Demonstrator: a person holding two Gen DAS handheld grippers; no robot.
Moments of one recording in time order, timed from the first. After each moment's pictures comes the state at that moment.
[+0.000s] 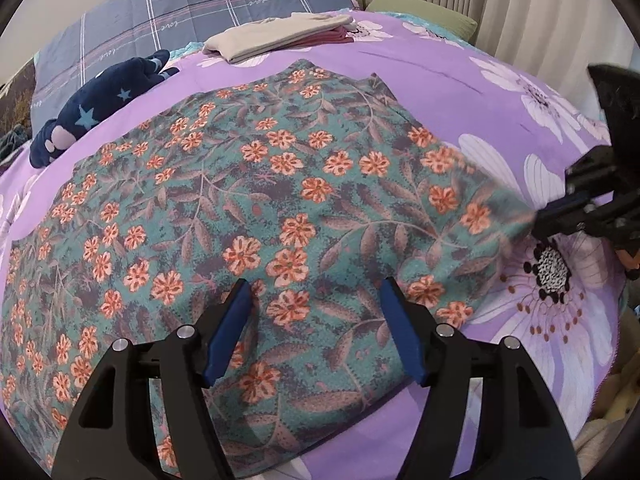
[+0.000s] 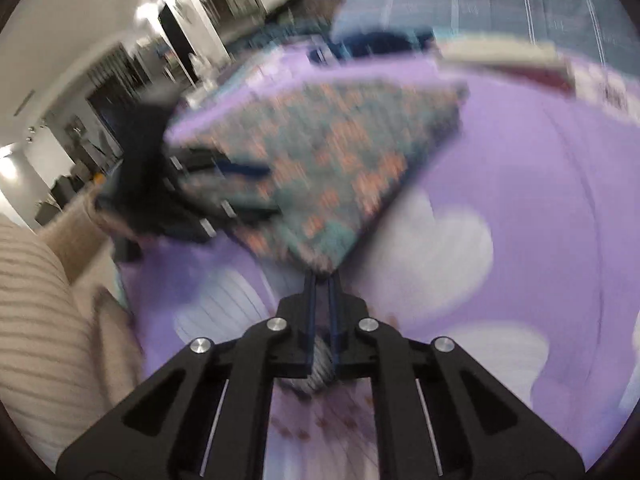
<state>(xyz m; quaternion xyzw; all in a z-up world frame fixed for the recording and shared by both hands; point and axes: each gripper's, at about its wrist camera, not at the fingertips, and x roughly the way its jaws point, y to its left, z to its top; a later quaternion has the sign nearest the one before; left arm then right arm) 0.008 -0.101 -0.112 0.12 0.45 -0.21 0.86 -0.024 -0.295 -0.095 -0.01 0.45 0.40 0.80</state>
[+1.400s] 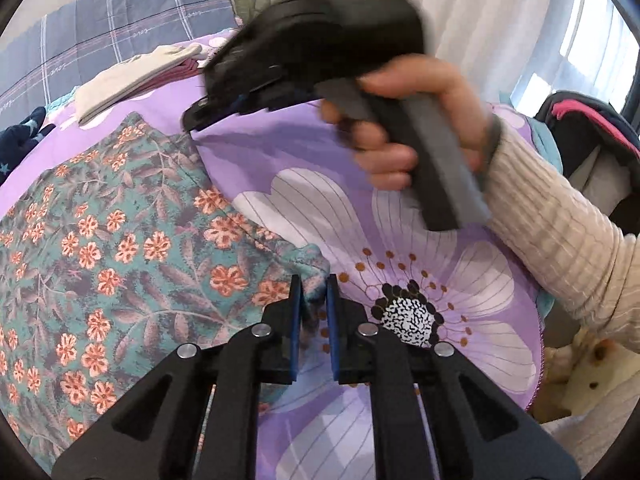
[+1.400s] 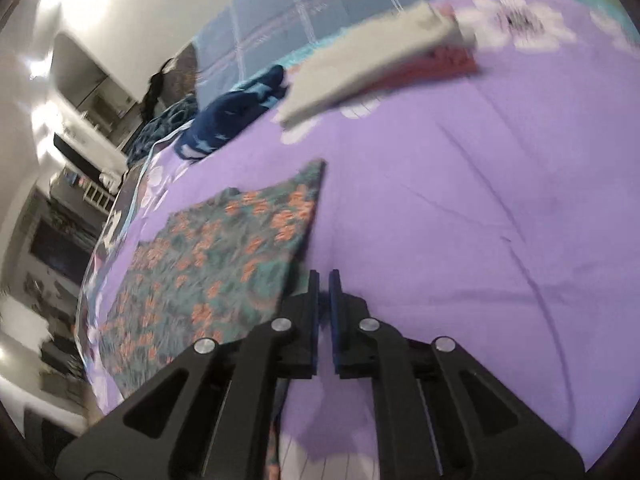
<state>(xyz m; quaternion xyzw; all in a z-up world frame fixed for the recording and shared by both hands) 0.010 -0.176 -0.108 0.10 0.42 -0.39 0.81 0.132 -0.310 -0.091 0.17 0.45 0.22 0.85</state>
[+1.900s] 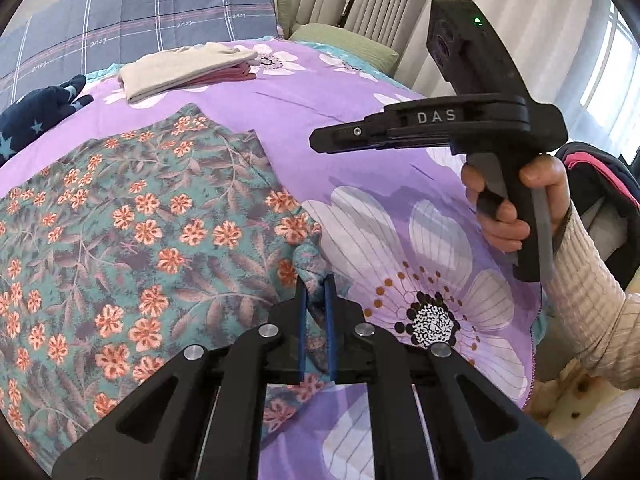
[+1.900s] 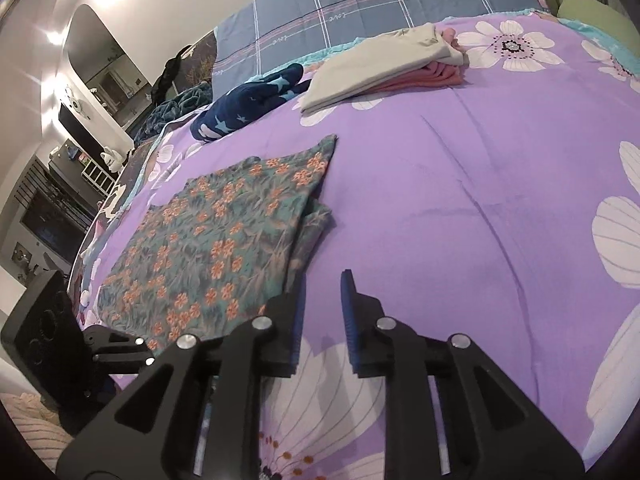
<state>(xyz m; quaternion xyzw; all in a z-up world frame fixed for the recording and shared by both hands) 0.028 -0.122 -0.104 0.04 0.41 -0.36 0.83 0.067 -0.328 -0.075 0.14 0.45 0.23 0.85</state>
